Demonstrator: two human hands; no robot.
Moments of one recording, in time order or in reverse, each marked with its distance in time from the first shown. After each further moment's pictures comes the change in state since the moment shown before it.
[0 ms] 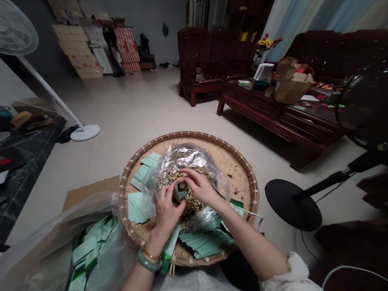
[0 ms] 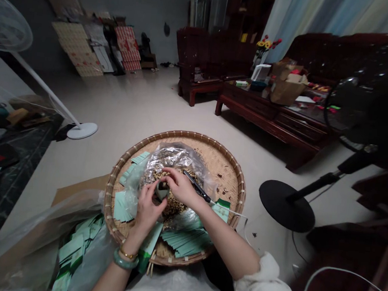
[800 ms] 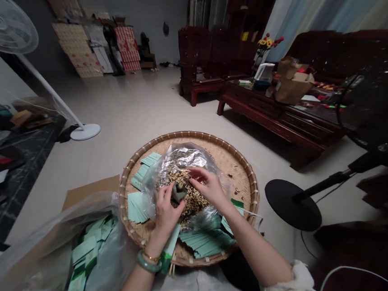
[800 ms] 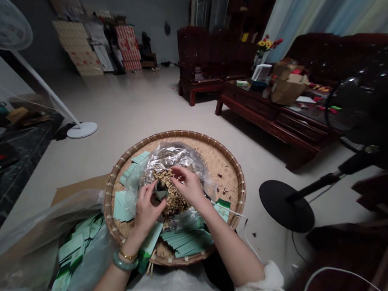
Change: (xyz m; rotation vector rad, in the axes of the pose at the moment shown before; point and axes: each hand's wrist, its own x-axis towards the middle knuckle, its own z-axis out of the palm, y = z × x) left_hand -0.003 -0.002 -0.001 0.026 0.039 0.009; right_hand -0.011 -0.005 -0.012 -0.076 0.205 -0.074
